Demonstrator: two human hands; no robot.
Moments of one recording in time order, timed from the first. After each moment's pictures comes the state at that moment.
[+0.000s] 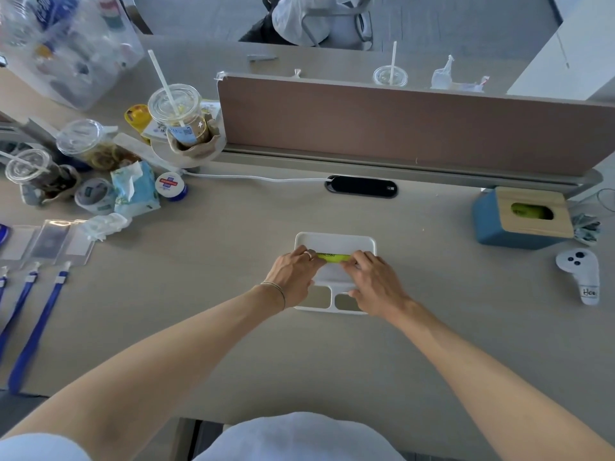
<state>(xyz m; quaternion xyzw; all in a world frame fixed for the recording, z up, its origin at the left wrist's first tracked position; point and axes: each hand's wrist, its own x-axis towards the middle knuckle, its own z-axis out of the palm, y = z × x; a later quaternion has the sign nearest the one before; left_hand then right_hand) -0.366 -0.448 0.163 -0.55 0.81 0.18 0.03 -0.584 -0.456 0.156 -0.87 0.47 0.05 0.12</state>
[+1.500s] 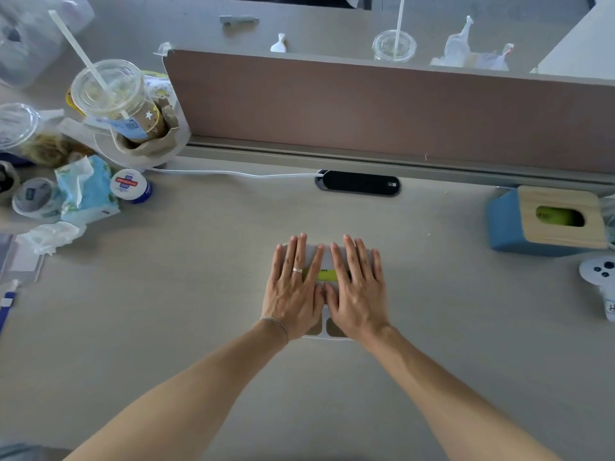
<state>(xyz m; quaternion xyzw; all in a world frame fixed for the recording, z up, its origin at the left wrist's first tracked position) -0.399 -0.460 0.100 -0.62 0.78 0.10 -0.05 -0.563 -0.477 0.102 -0.82 0.56 -0.03 0.09</state>
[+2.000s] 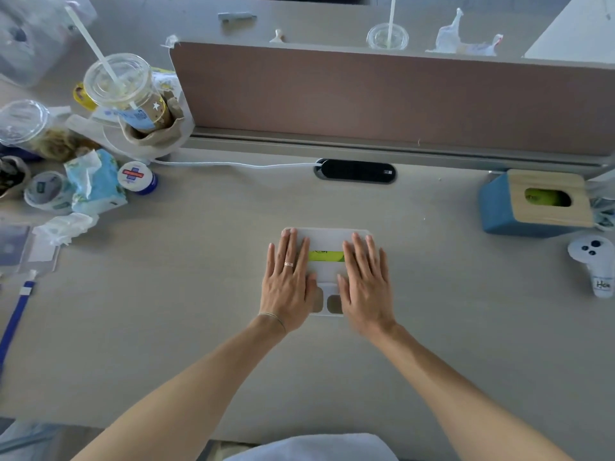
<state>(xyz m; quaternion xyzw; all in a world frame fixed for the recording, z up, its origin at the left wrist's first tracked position) -0.388 -0.434 0.101 -0.64 0.74 0.15 -0.14 -0.577 -0.446 0.106 -0.79 0.59 -0.10 0.13</state>
